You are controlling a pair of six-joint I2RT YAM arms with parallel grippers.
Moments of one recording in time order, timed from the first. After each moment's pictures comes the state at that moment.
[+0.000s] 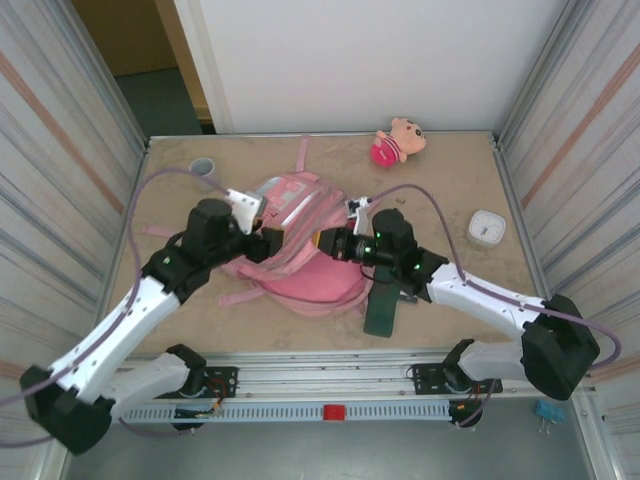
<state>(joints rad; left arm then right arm) -0.57 0.94 0.90 -0.48 0.08 -0.15 0.74 1.24 0.77 0.21 -0.37 0.95</state>
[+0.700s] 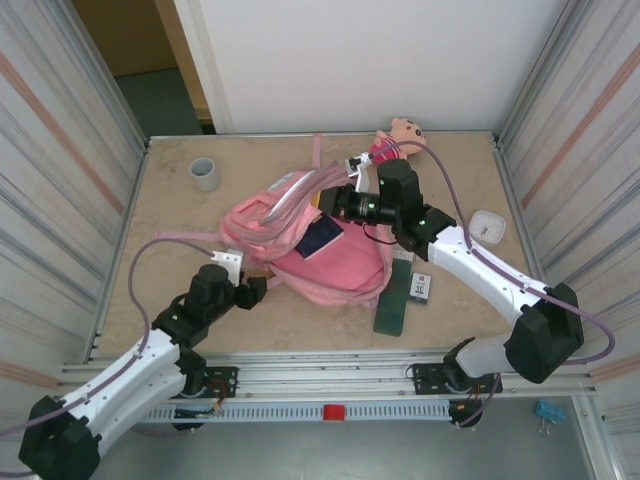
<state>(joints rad) -0.56 0.70 0.26 -0.15 -0.06 -0.29 0.62 1.36 1.12 -0.05 -0.54 0.91</state>
